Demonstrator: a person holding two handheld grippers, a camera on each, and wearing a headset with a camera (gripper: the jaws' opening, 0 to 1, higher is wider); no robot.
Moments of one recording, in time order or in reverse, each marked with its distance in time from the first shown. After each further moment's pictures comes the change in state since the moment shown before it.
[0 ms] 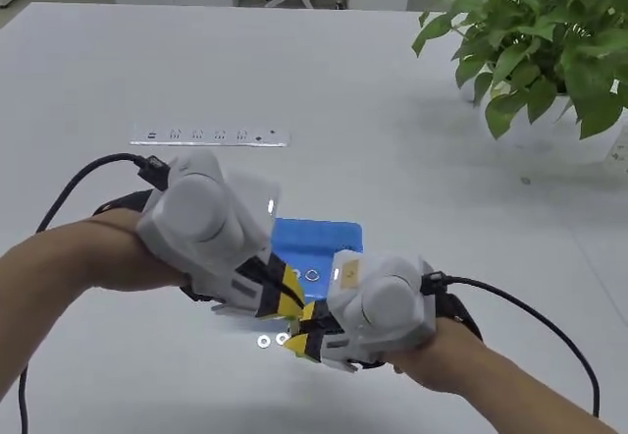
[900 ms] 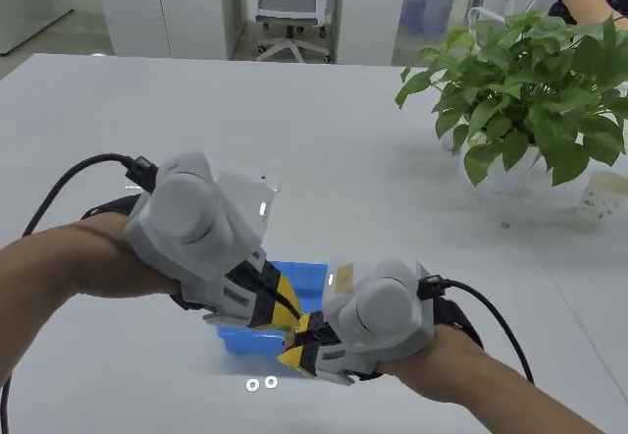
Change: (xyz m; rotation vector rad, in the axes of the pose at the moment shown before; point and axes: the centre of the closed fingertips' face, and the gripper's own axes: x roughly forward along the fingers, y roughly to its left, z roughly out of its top) left arm -0.030 0.013 0.032 0.050 -0.022 0.044; right arm -0.032 -0.016 0.029 -0.028 0.010 -0.040
